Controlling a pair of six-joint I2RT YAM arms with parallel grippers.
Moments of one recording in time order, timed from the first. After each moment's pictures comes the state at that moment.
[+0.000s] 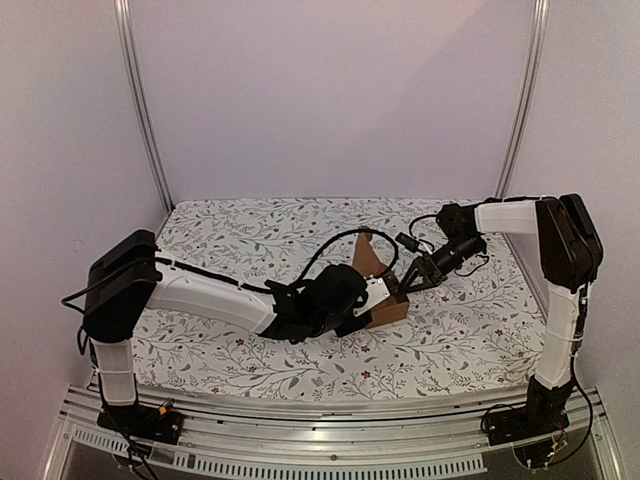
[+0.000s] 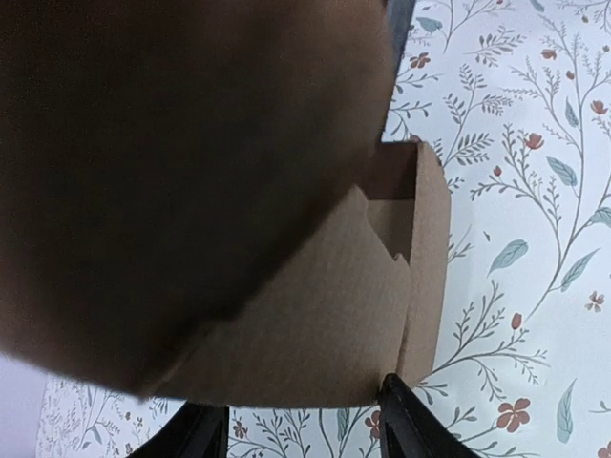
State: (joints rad) left arm -1.17 1.98 1.24 0.10 -0.46 0.36; right arm 0.31 2.04 1.40 -0.86 -0.91 -0.34
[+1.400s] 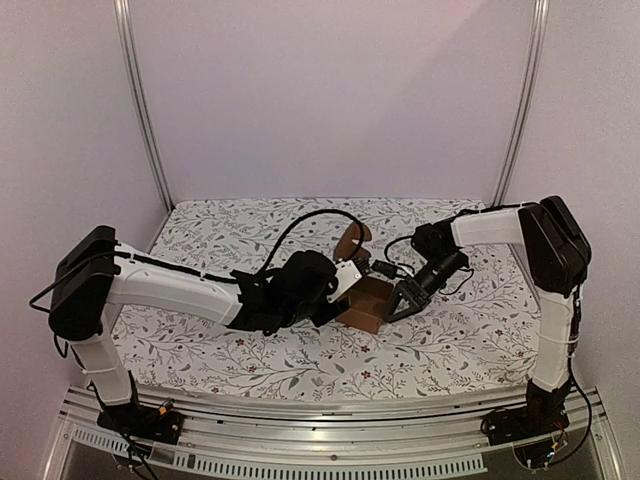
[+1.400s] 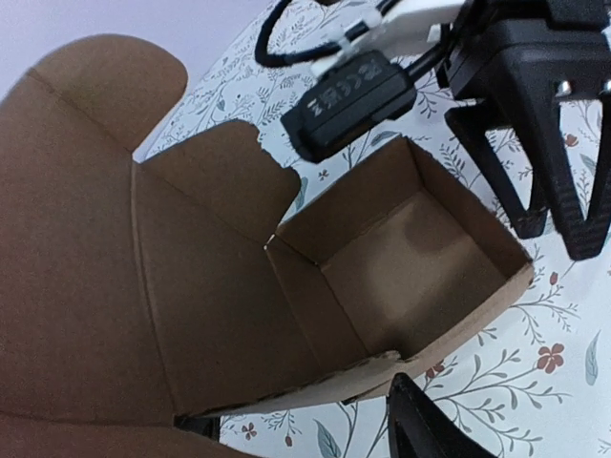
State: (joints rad) left arm -1.11 1.81 1.10 0.09 -0.47 0.28; right arm 0.47 2.06 1.36 -0.97 -0.99 -0.37
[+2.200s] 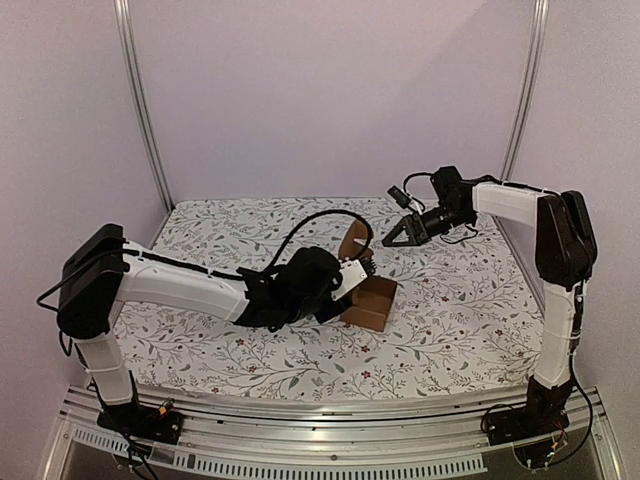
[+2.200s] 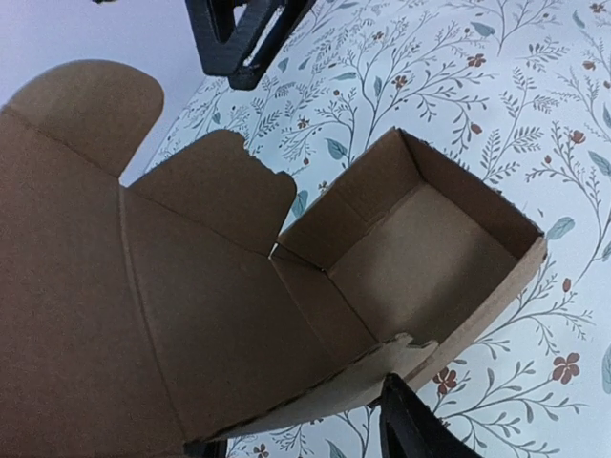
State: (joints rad) left arm -1.10 1.84 1.14 0.10 -0.44 0.35; right arm 0.31 2.06 1.64 -0.71 -0.98 -0.22
